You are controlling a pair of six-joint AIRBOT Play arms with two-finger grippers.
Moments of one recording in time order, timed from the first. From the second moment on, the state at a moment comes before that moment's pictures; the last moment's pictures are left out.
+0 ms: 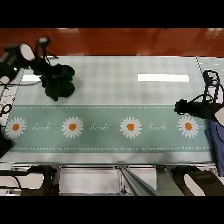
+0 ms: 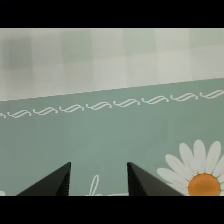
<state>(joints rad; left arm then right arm) -0.05 -1.55 1.51 1.46 -1.11 -1.53 0.04 -0.75 0.68 -1.57 0.94 1.77</state>
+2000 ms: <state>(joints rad) -0.18 -0.92 1.08 1.44 -1.19 -1.69 0.02 -0.58 0.68 -1.36 1.05 1.70</state>
